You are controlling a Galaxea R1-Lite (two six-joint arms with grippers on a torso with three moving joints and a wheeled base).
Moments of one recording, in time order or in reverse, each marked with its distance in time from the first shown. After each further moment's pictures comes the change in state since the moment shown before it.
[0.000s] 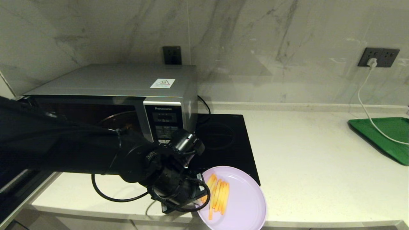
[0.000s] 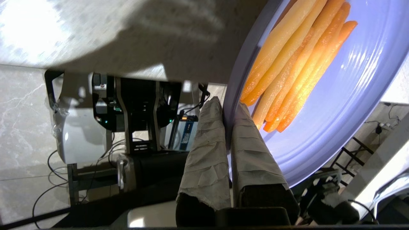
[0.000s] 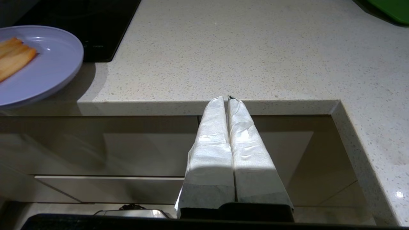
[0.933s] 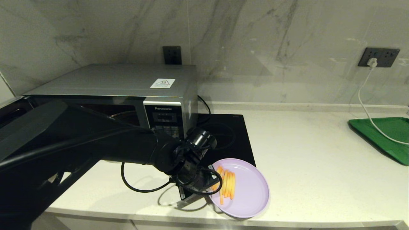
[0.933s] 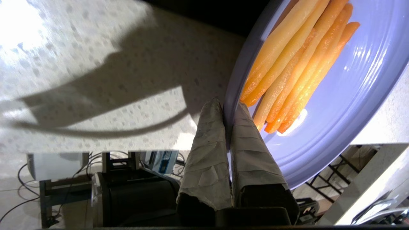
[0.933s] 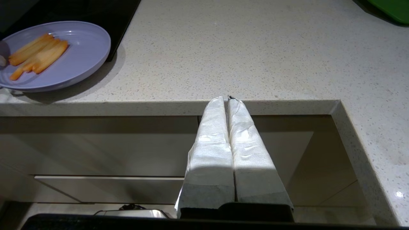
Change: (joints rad) left arm 0.013 0.182 -0.185 -0.029 0.000 -0.051; right arm 0.000 0.000 0.000 0.000 -0.001 0.000
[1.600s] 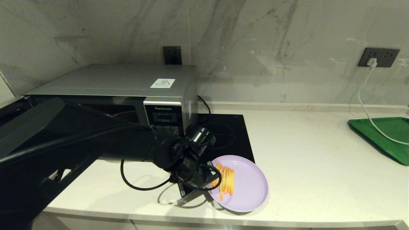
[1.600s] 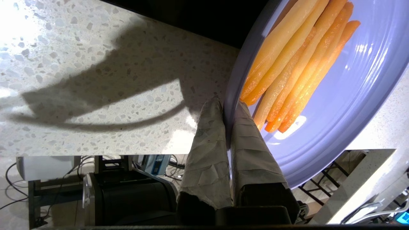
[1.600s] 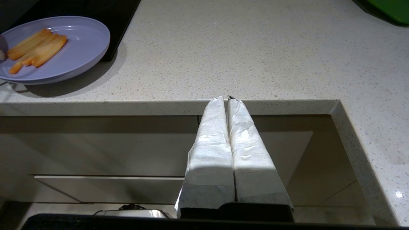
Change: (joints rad) left arm 0.026 0.000 -0.024 0.005 0.007 -0.023; right arm 0.000 0.000 0.000 0.000 0.001 0.000
